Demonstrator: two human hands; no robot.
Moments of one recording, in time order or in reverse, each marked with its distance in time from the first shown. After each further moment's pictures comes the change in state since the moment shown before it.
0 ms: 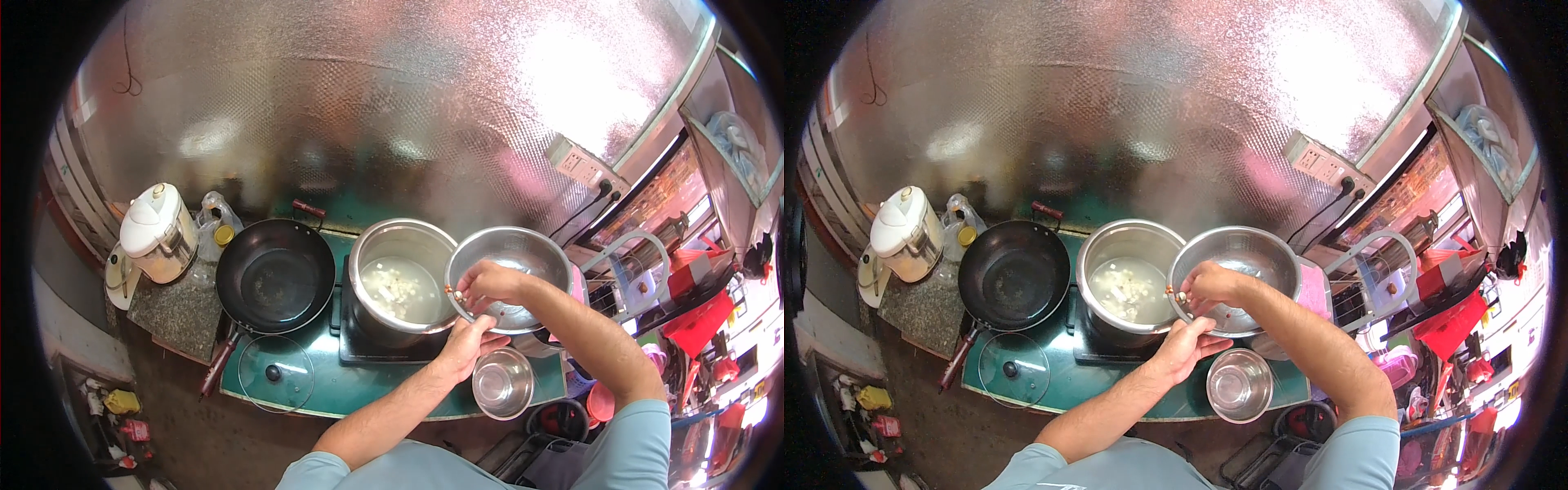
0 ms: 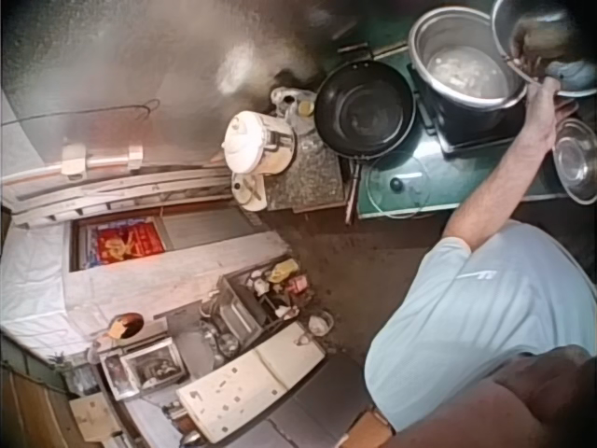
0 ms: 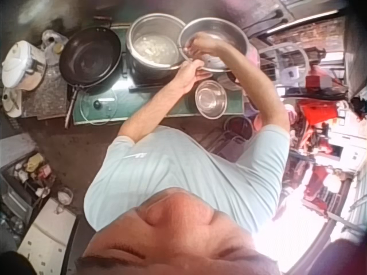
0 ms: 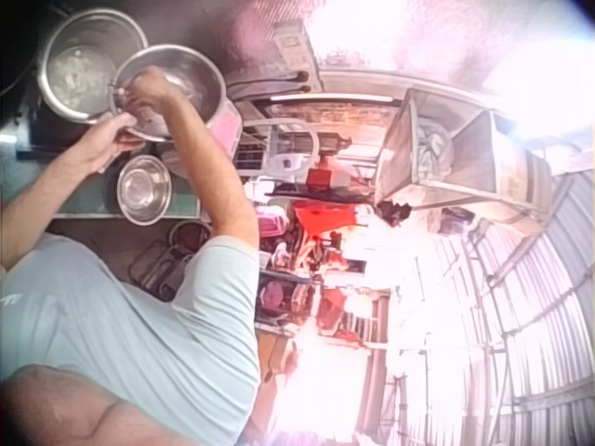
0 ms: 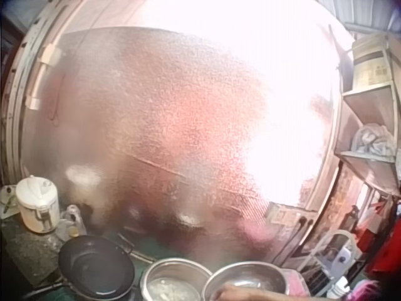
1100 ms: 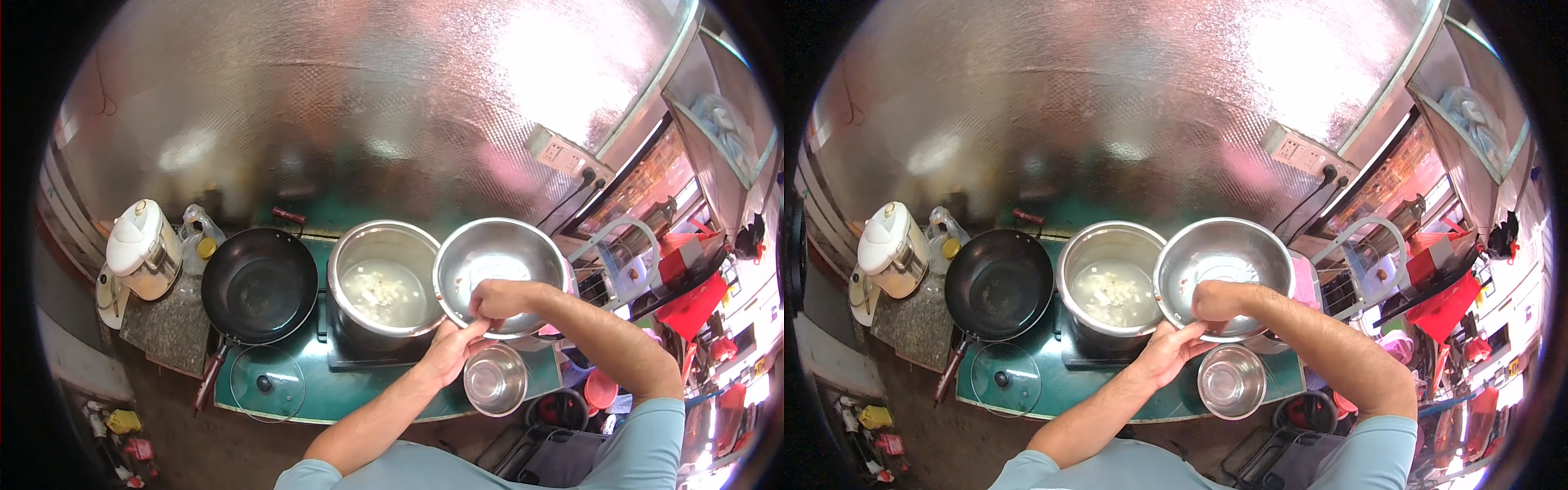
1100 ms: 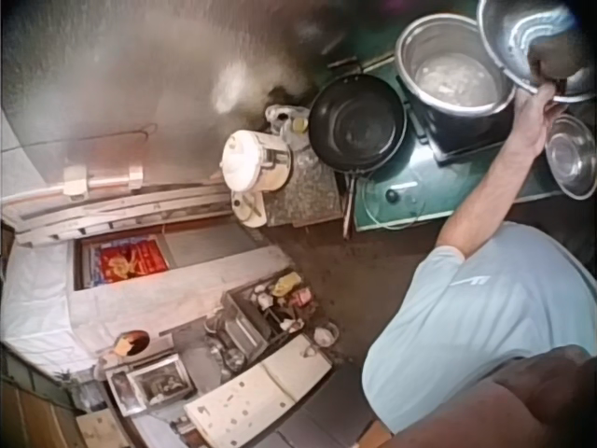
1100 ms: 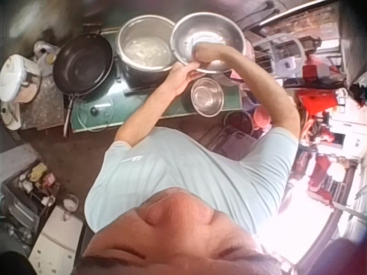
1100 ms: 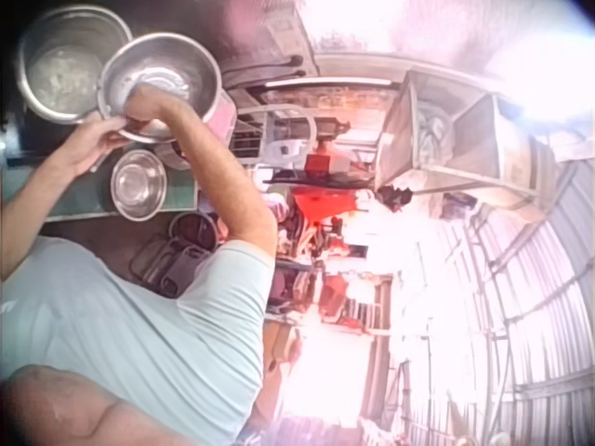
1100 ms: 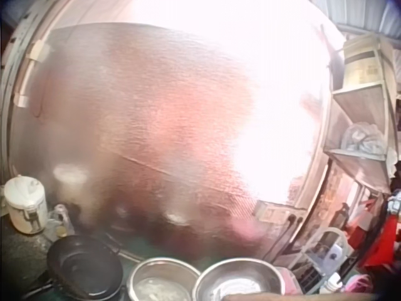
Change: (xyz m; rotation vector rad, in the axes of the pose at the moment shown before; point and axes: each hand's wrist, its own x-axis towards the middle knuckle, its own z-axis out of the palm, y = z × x) left_hand -0.001 -0.001 -0.003 0.046 -0.190 0.007; right_hand -0.059 -0.012 -0.006 -0.621 -0.101 0.080
